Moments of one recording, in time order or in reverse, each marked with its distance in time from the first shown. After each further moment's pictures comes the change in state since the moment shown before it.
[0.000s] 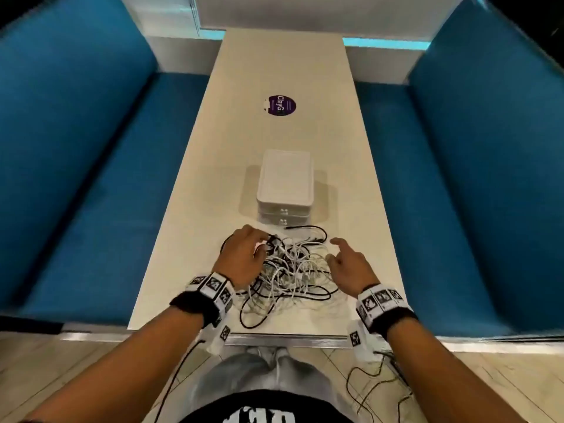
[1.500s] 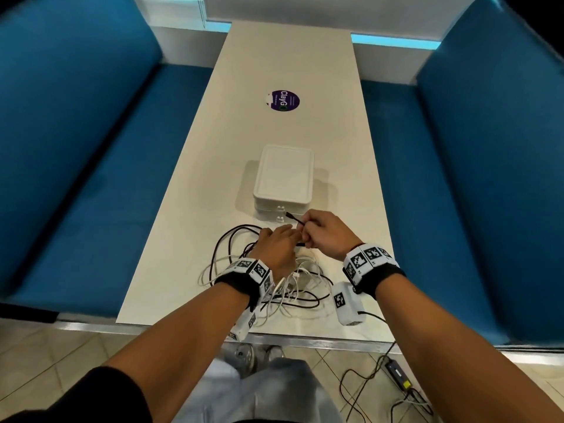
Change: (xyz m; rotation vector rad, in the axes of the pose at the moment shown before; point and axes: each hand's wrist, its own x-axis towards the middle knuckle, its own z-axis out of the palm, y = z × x) left_hand 0.040 0.067 0.039 0.298 -0.350 0.057; right_hand 0.041 -0.064 -0.032 0.389 -0.211 -0.194
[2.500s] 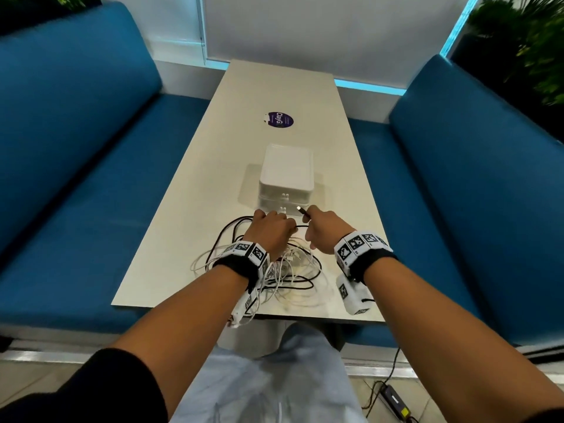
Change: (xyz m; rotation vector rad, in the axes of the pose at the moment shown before) left_hand -0.018 -0.026 0.017 0.252 0.334 0.059; right_hand -0.033 -0.003 0.035 -0.754 0.083 0.052
